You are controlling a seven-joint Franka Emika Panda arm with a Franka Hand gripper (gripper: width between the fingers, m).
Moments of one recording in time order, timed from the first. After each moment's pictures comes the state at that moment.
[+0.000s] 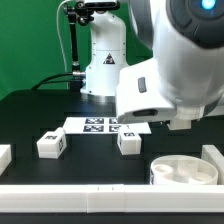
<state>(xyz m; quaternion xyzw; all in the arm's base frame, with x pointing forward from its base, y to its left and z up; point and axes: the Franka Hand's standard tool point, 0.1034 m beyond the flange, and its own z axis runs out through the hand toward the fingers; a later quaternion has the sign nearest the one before) 0.563 0.084 0.082 -0.90 0.02 0.43 0.09</state>
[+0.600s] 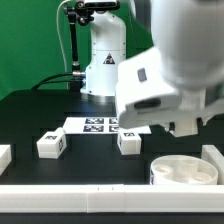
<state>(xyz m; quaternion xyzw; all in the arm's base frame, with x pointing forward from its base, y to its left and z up) 0.601 0.082 0.094 -0.94 -0.01 0.32 0.10</state>
